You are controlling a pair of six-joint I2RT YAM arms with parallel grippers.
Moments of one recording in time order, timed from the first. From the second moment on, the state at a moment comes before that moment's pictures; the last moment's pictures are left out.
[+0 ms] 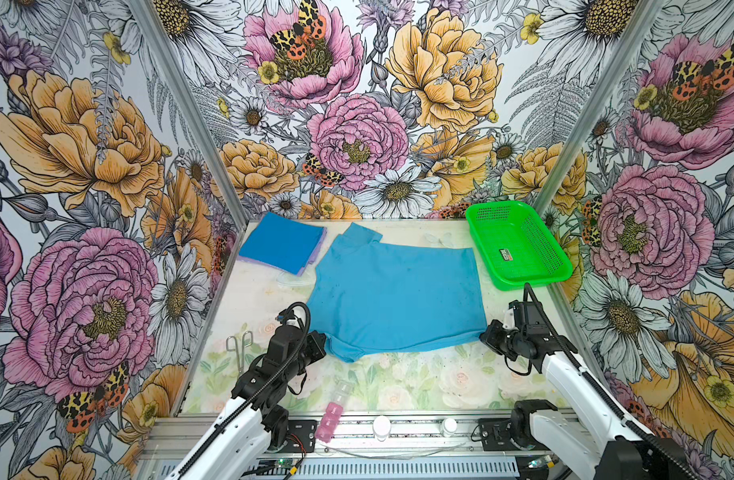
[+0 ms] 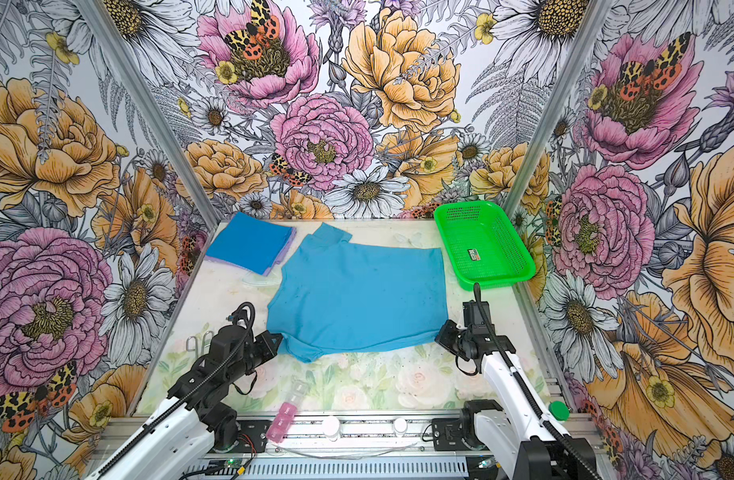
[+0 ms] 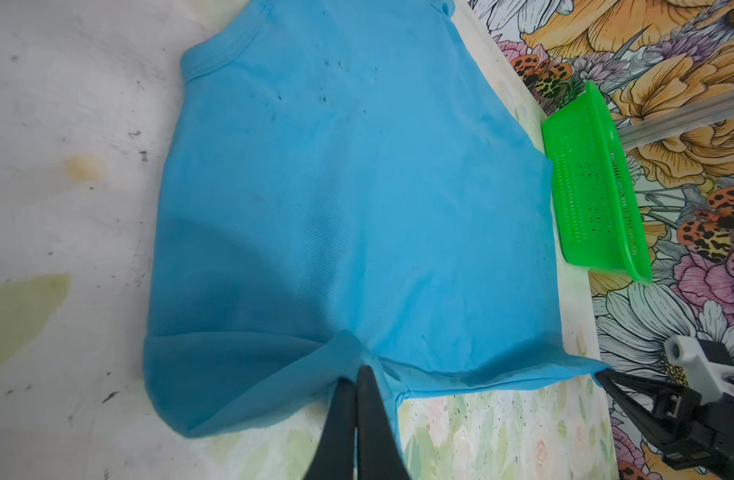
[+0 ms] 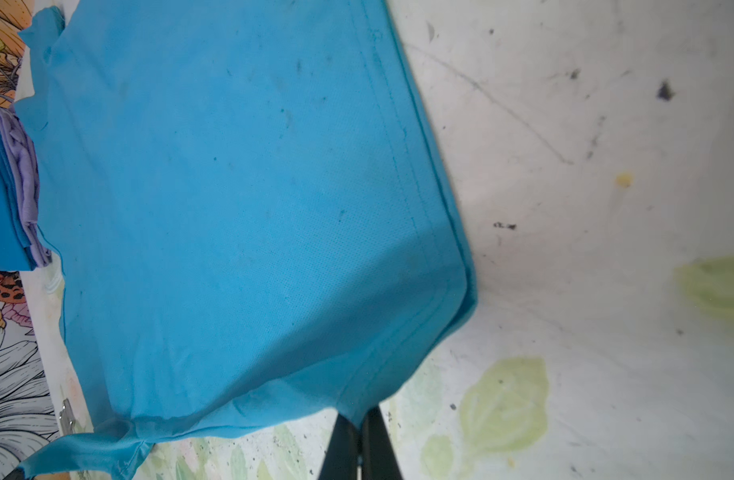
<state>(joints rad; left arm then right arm) -0.42 0.59 0.29 -0.32 0.05 -0.83 0.02 0.94 0.47 -0.57 -0.33 0.61</state>
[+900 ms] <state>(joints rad) -0.26 1.12 0.54 0.04 0.19 -0.66 -0.08 1.24 0.65 -0.60 -0.36 0.54</state>
